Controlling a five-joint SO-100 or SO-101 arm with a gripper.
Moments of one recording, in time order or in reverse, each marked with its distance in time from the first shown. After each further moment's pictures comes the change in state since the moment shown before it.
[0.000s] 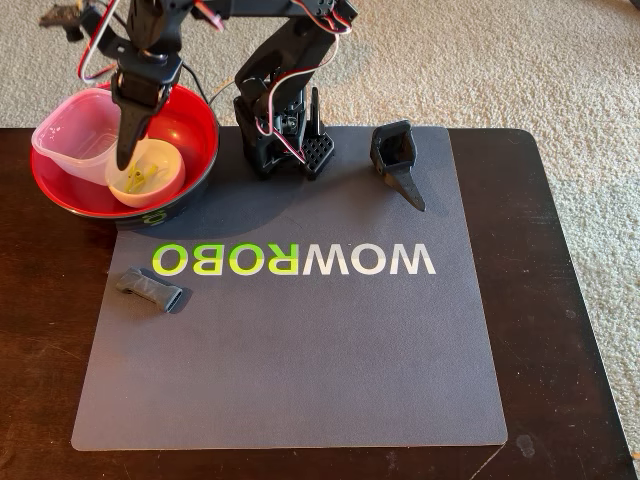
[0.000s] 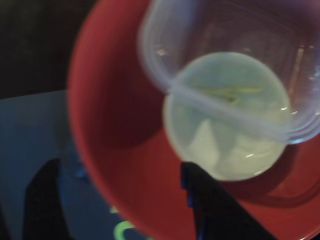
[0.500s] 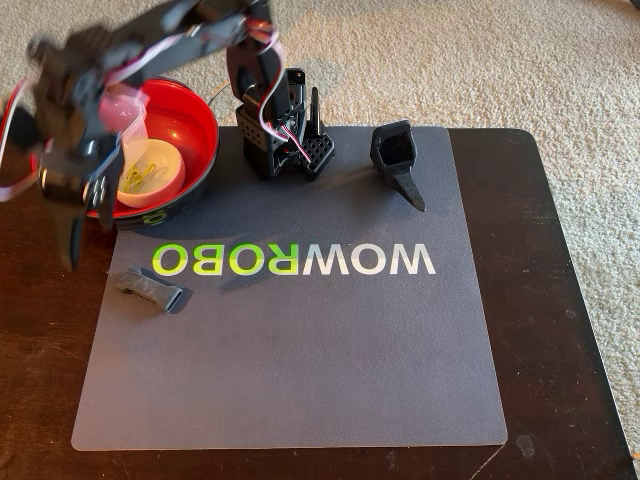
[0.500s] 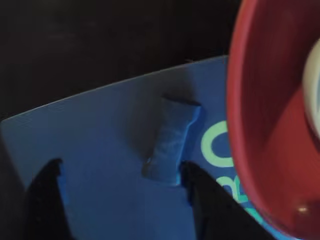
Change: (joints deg) arm -12.9 -57.0 -38.6 0.5 -26.7
